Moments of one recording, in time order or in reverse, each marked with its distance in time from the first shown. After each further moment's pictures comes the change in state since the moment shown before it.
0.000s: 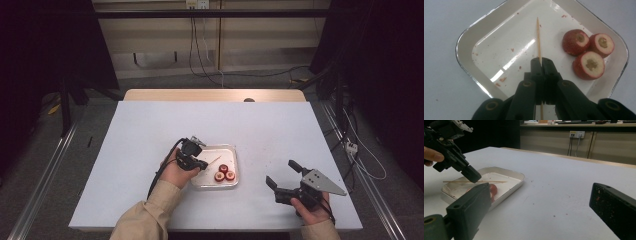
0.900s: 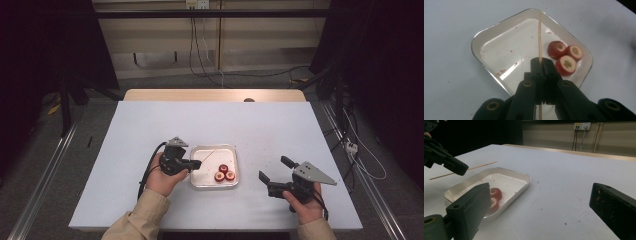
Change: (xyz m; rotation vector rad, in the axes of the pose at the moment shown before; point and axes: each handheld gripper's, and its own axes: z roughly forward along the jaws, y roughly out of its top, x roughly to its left) left arm 0.007 -0.033 -0.042 -0.252 -0.085 -0.105; right arm 0.008 0.011 0.023 0.054 0.025 0.044
